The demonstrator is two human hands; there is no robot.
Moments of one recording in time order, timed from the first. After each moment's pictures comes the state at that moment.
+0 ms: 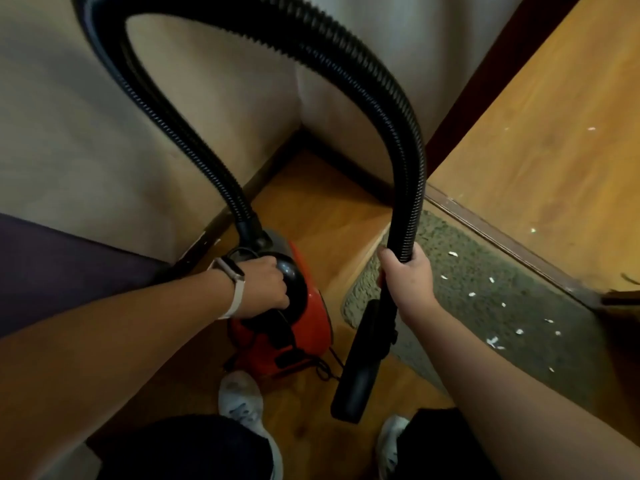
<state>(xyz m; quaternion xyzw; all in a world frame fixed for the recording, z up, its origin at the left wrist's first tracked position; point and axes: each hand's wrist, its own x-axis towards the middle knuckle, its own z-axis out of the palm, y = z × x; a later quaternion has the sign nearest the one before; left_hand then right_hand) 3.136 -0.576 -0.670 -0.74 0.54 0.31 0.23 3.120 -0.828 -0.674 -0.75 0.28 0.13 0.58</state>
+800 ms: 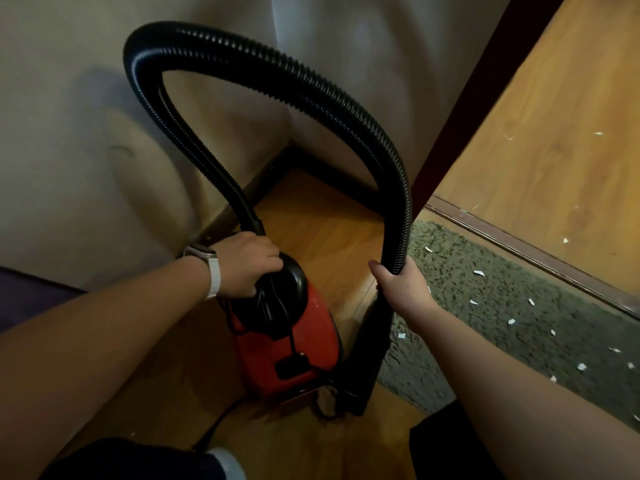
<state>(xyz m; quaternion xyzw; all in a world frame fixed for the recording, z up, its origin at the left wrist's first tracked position) 3.209 -0.538 -0.809 -0.88 0.44 0.14 0.10 3.156 -0.831 -0.842 -0.80 0.23 0.16 0.53</state>
